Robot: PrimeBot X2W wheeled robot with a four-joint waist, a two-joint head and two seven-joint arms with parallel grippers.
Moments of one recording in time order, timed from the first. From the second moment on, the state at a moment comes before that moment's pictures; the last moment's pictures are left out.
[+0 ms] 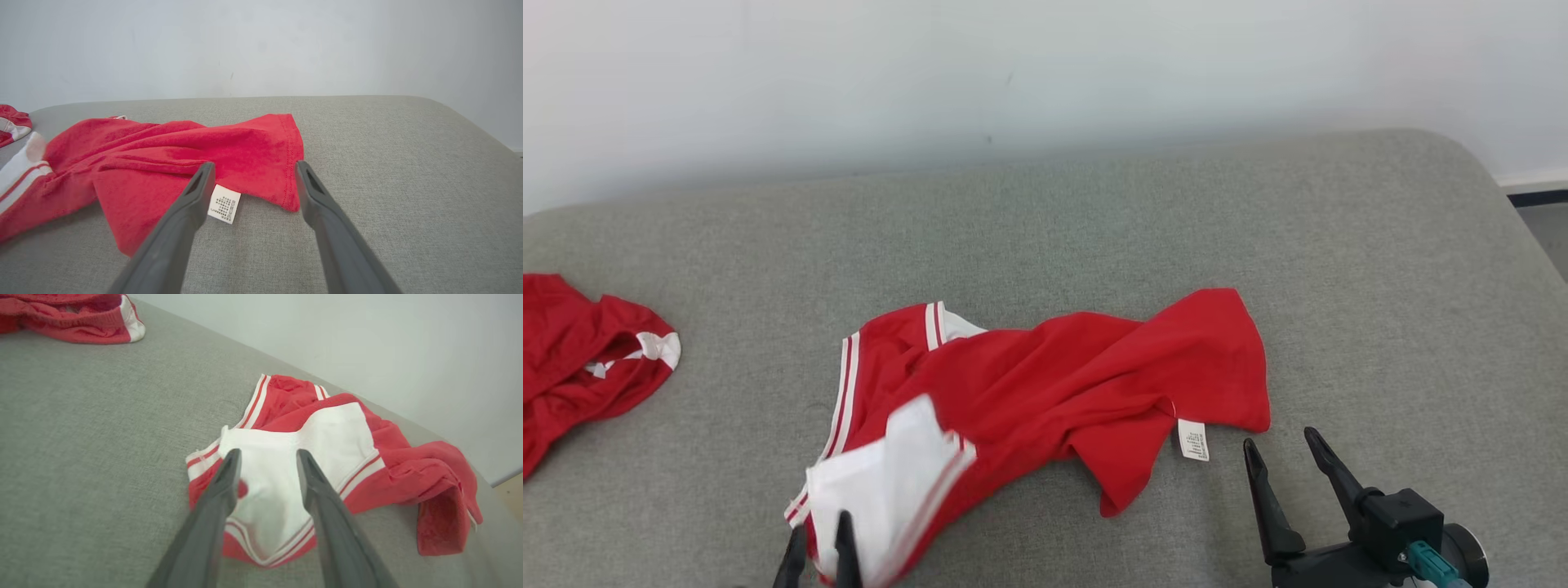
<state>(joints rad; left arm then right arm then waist) 0.06 0.05 -0.11 0.15 -0.49 0.03 -0.26 -0.02 -0.05 0.10 0.15 0.08 0.13 -0.11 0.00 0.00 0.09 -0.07</state>
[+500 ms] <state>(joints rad) 0.14 0.10 -0.06 0.18 -0.40 0.03 -0.26 0.03 -0.05 0.05 0.15 0.09 0.13 -0.10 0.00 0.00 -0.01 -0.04</state>
